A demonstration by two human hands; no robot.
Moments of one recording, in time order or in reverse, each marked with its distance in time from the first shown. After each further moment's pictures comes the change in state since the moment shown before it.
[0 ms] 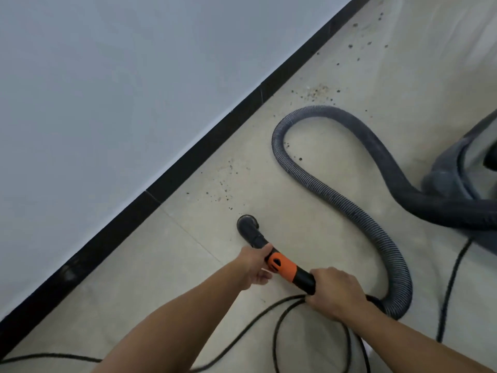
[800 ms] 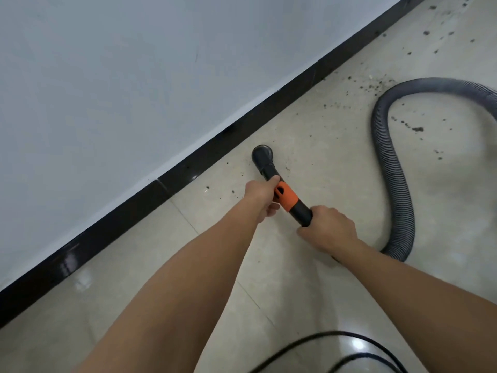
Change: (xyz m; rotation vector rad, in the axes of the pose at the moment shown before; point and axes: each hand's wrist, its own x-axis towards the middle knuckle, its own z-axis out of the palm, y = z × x) left_hand 0.120 0.136 -0.104 -0.246 0.174 0.134; right_hand 0.204 -0.097 -0.062 0.010 0.151 0.087
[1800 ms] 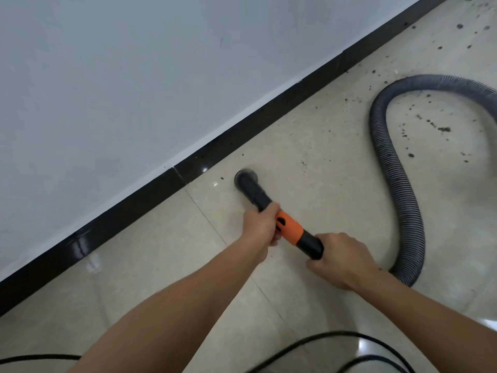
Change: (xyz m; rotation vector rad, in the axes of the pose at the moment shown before) left_hand -0.039 -0.066 -0.029 -0.190 0.052 -0.012; right_hand -0.043 0.002 0.018 -0.100 -0.146 -0.173
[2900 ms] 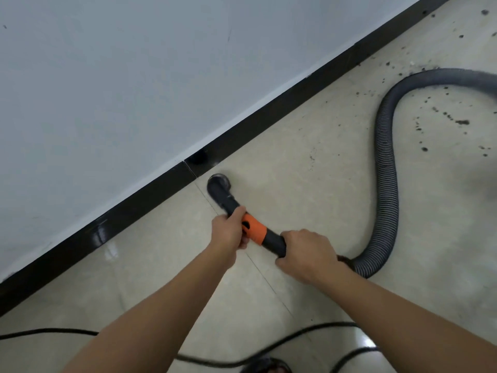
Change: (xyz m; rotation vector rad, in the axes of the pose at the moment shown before) left_hand -0.016 -0.014 -0.060 -0.029 0.206 -0.015; right_hand 0.004 -0.057 0.022 -0.015 -0.008 -0.191
